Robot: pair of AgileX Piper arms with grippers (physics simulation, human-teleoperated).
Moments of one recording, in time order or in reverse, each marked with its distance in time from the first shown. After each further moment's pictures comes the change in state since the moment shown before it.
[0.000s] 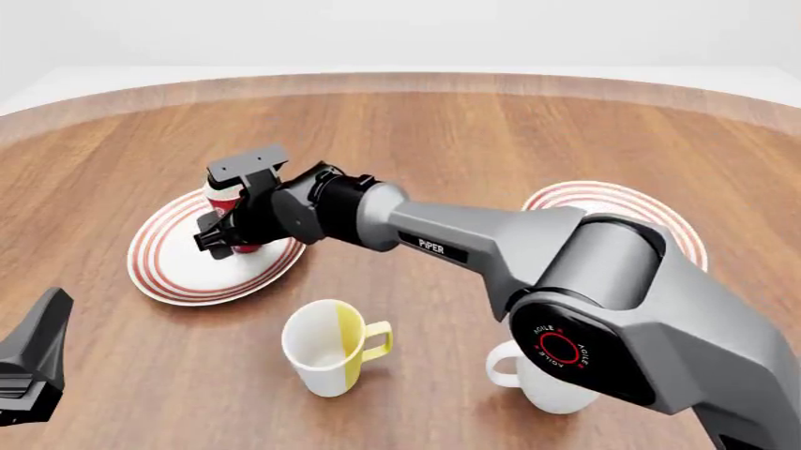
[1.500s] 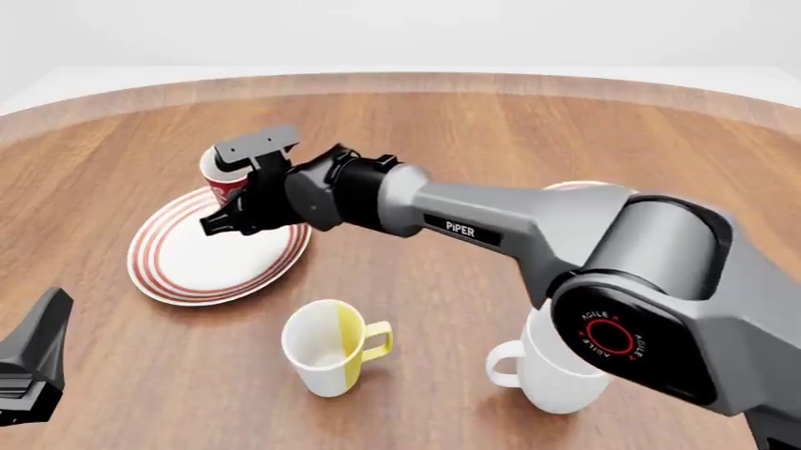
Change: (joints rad) left arm 0.000 0.000 0.000 0.000 0.000; right arm -0.012 -0.108 0.112 -0.041 -0.018
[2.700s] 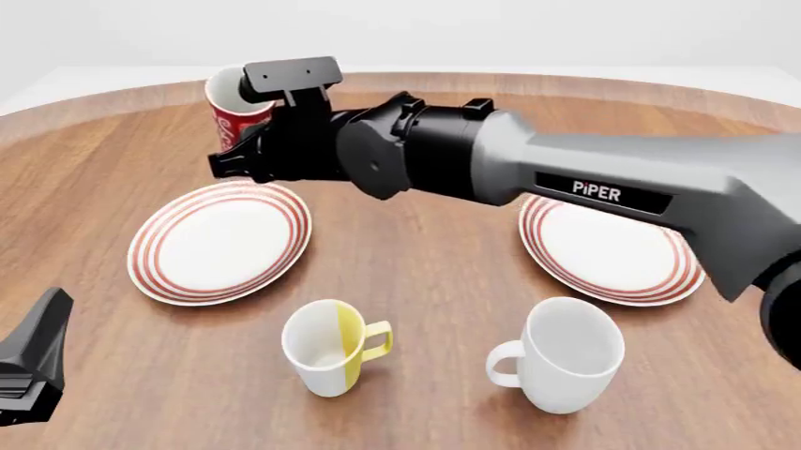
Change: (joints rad) left arm 0.000 0.000 0.000 0.000 0.000; right arm -0.013 -0.319 0.287 -0.164 0.037
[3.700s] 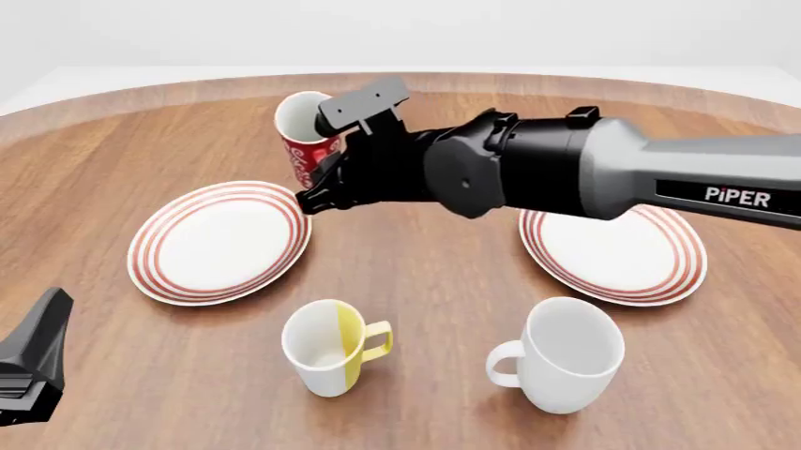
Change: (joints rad) left arm 0.000 0.000 0.000 0.000 0.000; right arm -0.081 -0.197 0.314 -0.013 -0.191
